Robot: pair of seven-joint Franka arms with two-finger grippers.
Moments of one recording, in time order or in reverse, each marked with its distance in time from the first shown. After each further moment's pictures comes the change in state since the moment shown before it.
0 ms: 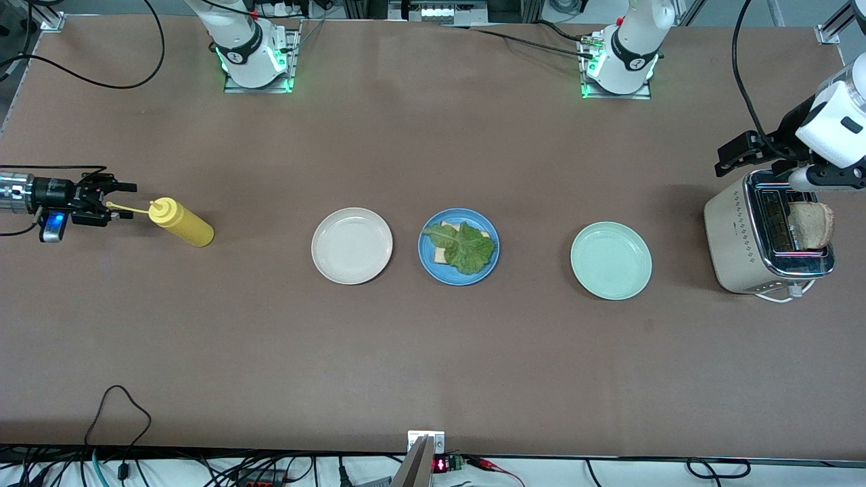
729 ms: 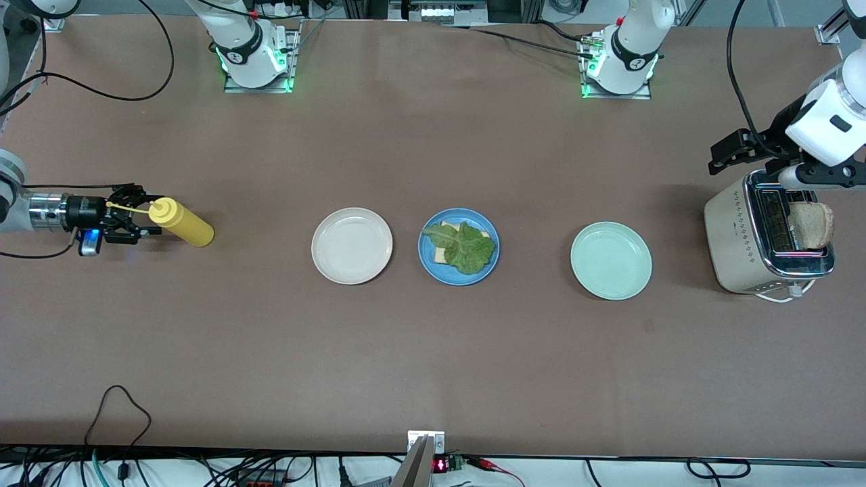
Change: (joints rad) left arm 0.000 -0.001 -0.018 0.000 0.000 -0.007 -0.001; right arm -0.001 0.058 0.115 0.007 0.070 0.020 0.249
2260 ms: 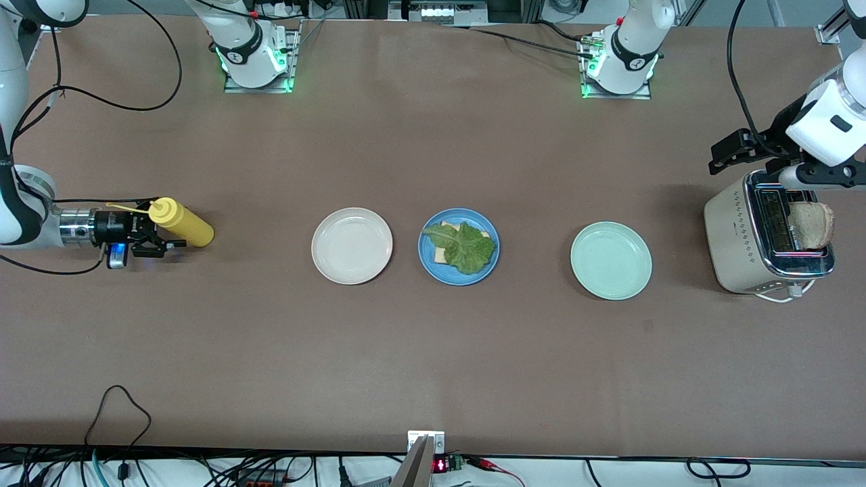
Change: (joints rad) left arm 0.003 0.000 -0.001 0.000 0.000 -0.002 0.000; right arm 0.004 0.052 0.084 0.007 -0.001 0.078 0.035
